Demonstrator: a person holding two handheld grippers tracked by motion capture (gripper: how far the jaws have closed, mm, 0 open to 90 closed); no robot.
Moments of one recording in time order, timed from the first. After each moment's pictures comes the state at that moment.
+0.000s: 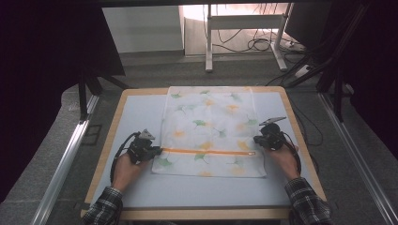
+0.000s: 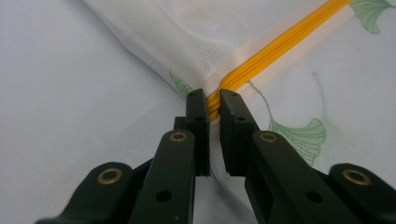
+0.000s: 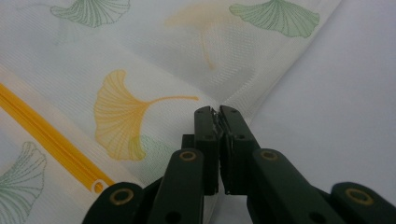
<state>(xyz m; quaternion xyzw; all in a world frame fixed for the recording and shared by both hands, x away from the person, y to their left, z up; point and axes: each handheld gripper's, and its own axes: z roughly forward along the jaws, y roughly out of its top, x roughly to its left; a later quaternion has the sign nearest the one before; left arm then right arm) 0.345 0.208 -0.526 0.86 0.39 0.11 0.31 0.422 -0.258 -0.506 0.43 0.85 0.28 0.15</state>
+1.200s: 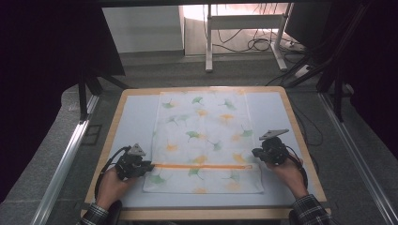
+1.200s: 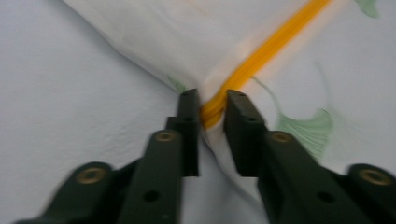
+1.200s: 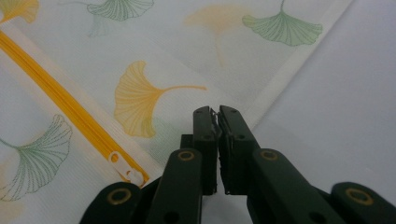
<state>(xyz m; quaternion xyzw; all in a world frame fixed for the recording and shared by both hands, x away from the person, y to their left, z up) 0.299 0.232 -0.526 0.86 0.39 0.10 0.31 0.366 -0.254 -0.496 0.38 0.87 0.29 0.13</state>
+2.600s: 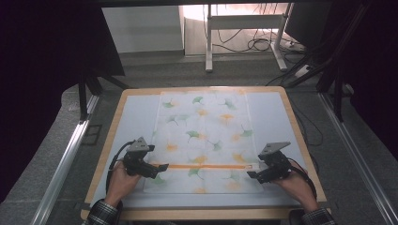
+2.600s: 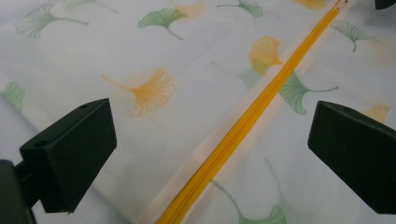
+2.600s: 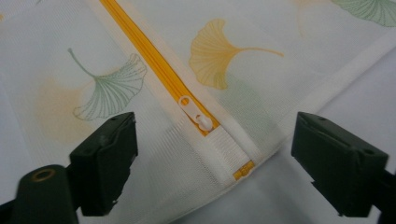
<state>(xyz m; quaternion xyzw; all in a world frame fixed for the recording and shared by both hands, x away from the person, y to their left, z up) 0.309 0.204 -0.514 0.83 0.33 0.10 0.44 0.334 -0.261 -0.509 0.28 0.90 0.31 0.10</state>
